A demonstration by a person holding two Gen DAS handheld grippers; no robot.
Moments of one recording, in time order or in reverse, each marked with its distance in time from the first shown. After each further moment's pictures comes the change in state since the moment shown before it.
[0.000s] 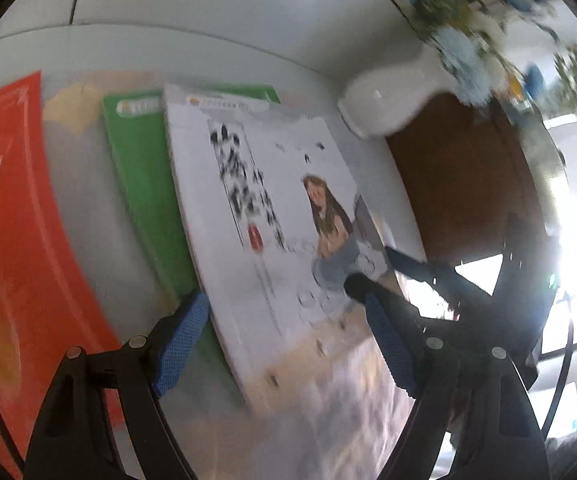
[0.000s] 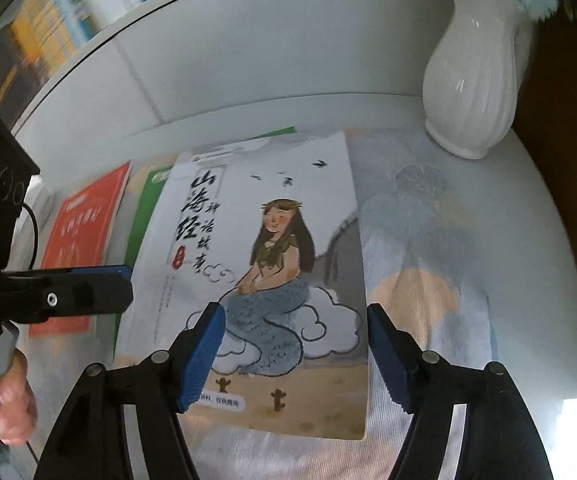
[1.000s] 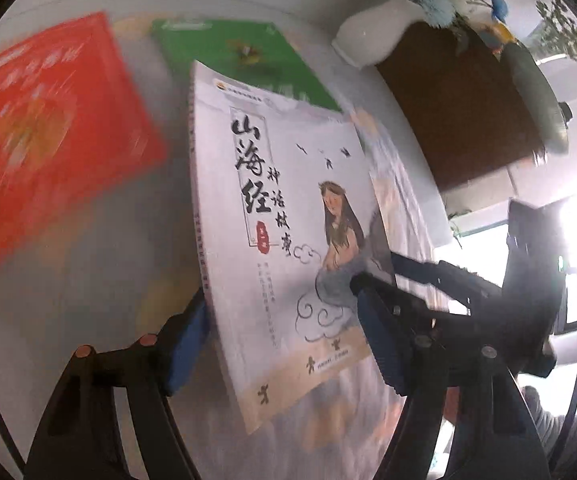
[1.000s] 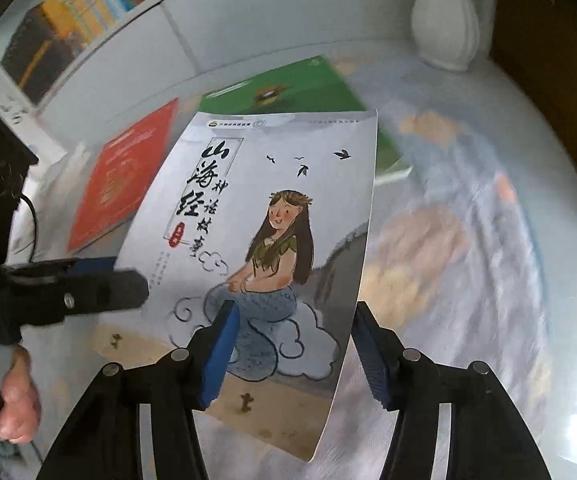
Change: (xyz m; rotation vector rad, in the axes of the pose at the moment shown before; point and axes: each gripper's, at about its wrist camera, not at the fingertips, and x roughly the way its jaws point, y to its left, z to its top) left arm -0.042 -0.009 -0.127 0.015 0.056 0.102; right arm -0.039 0.037 -0.109 0.083 0.064 0.093
